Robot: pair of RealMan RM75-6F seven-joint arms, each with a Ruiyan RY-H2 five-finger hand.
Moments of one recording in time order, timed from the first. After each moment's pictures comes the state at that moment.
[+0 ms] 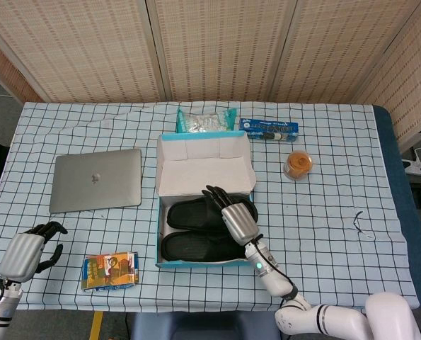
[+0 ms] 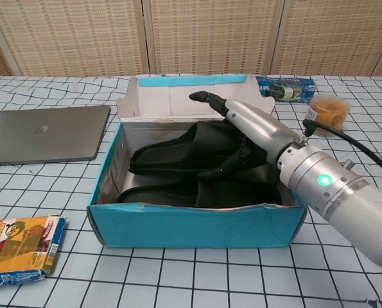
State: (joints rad) left arm -0.19 -1.22 0.00 -1.46 1.57 1.43 -0.03; right arm 0.63 -1.91 0.18 -1.25 -1.42 1.15 0.01
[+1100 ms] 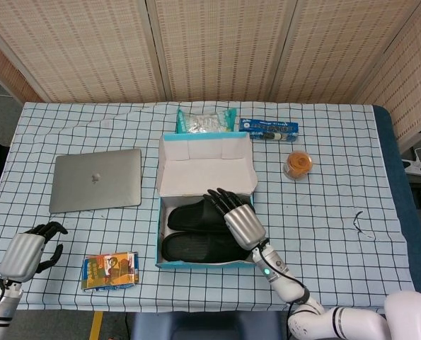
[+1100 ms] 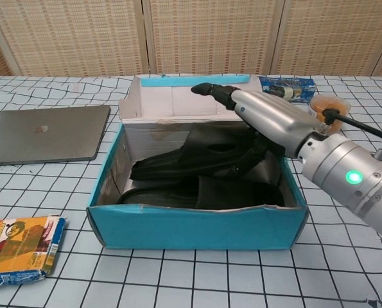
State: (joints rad) left arm -0.19 -1.22 0.00 -1.46 1.57 1.42 -0.03; right arm 0.61 -1.77 0.14 -1.44 -1.45 1.18 -0.21
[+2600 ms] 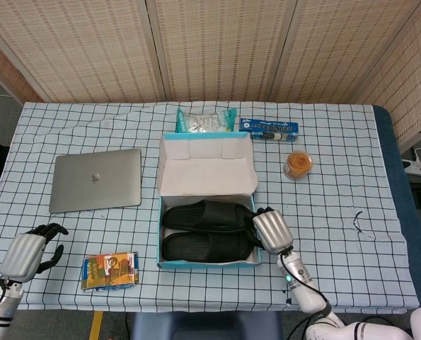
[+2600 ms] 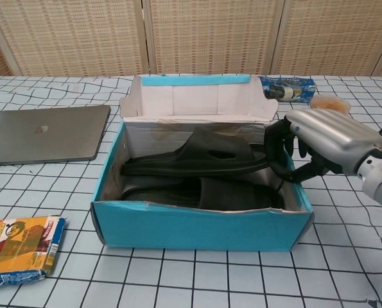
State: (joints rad) left arm -0.19 -1.22 0.00 -1.46 1.57 1.41 -0.02; right arm 0.48 -1.67 0.10 -1.54 -1.33 1.20 -0.45
